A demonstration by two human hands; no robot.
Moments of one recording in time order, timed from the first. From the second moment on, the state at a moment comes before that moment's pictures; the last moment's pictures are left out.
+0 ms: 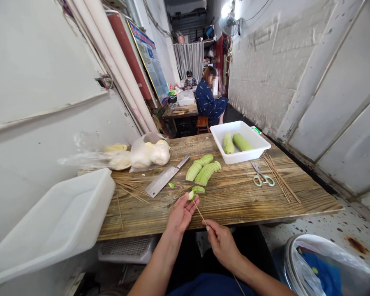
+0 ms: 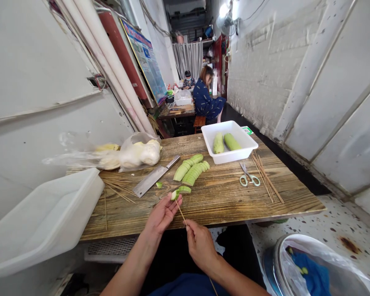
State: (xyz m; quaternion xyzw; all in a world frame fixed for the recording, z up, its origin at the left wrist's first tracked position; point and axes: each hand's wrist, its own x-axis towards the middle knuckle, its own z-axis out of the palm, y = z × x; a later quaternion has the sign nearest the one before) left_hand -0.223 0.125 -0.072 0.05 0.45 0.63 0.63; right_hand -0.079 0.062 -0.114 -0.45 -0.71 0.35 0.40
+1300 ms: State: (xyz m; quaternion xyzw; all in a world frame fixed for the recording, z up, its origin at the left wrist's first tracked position) left_hand -0.217 0.135 -0.067 0.16 0.47 0.61 0.62; right_hand -0.089 0.073 -0.111 -0.45 -0.72 0.31 0.42
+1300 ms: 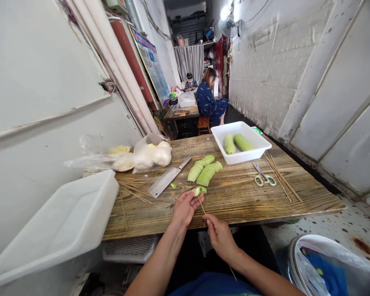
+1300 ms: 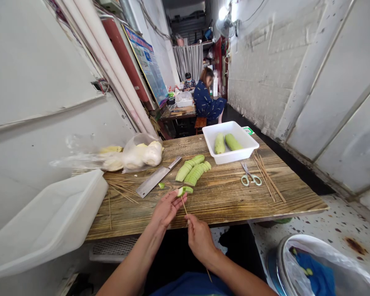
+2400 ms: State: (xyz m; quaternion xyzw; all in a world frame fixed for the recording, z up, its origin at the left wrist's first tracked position) left_hand -0.194 0.117 -0.074 0.29 0.48 0.59 0.59; right_hand -0.062 0.101 -0.110 -0.49 -0.62 0.39 0.46
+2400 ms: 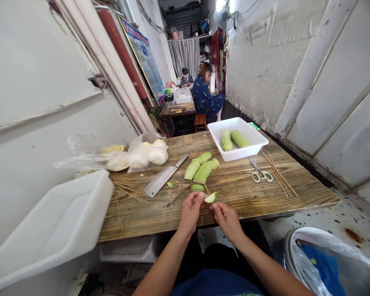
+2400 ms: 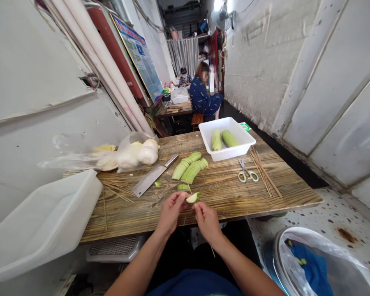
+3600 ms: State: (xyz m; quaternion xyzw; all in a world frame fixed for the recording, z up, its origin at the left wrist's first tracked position) left_hand -0.214 0.158 -0.115 0.74 0.61 0.28 0.01; right_hand -0.050 0.104 -0.123 -0.48 -0.59 0.44 0.48
